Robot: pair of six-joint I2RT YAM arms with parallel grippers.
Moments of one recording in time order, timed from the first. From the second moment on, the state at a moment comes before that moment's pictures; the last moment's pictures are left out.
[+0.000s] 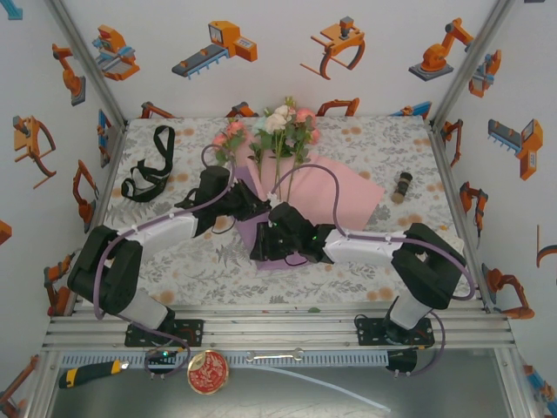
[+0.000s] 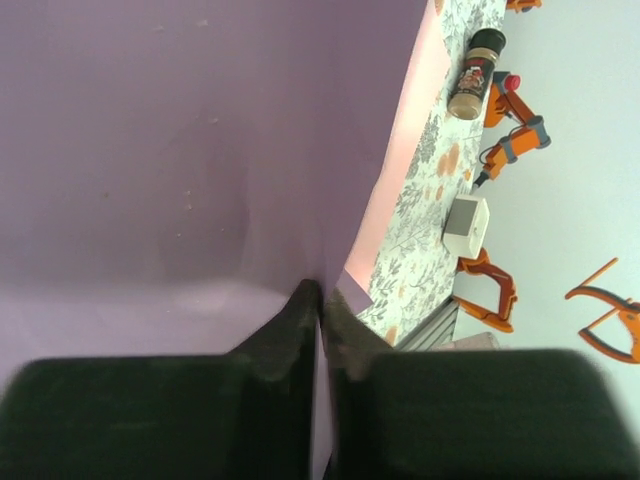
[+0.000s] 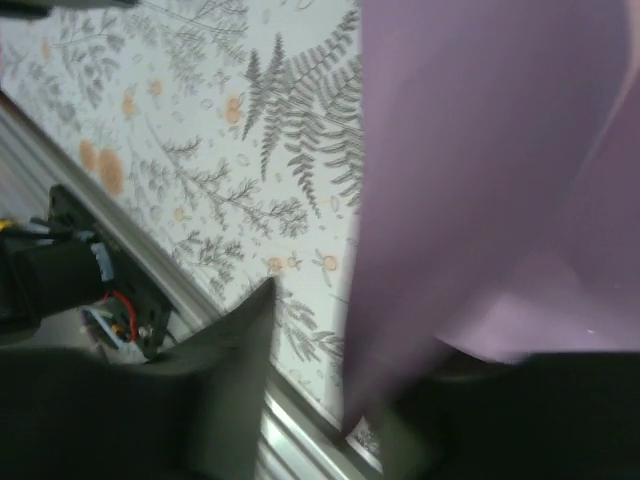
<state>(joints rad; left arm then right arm) -0.56 1.52 0.83 0.12 0.33 -1.00 0.98 1.63 0.88 0.02 -0.15 0.76</state>
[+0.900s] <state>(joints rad) -0.42 1.73 0.93 -0.05 -0.04 -0.64 0.91 1.57 0.74 -0.01 -0.10 0.88</state>
